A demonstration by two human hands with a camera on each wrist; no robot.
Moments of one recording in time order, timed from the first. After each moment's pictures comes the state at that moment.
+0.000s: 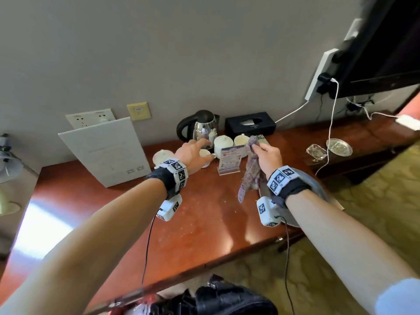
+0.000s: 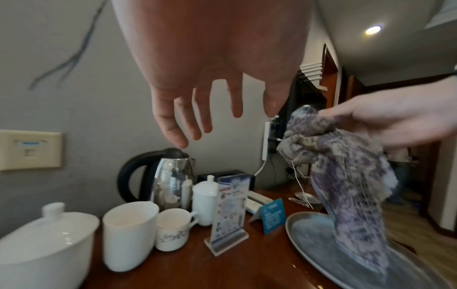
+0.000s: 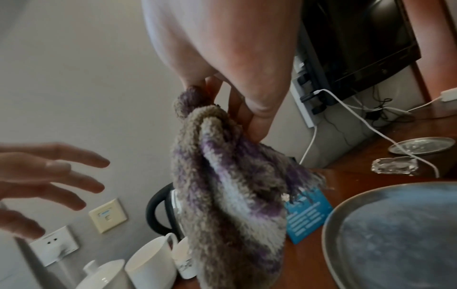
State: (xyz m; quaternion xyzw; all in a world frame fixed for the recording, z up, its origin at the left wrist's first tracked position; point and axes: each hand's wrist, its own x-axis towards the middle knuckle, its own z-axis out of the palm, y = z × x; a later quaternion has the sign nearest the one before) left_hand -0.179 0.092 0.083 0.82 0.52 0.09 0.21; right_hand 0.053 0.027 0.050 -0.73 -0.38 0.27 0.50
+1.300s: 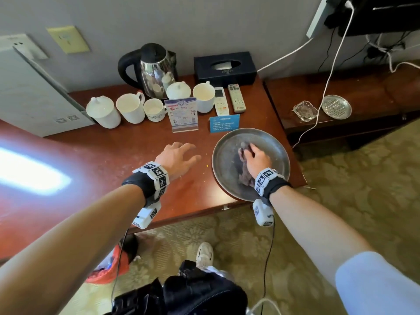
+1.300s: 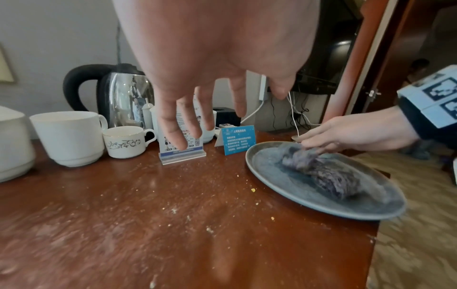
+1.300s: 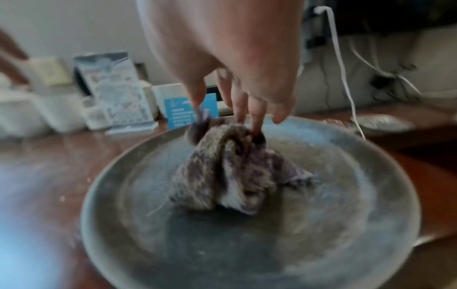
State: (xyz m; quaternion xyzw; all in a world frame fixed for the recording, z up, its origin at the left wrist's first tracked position) left_hand -0.019 0.012 -0.029 0.76 0.58 -0.03 0.29; right_hand 0.239 -0.028 -0.092 -0.83 -0.44 0.30 0.19
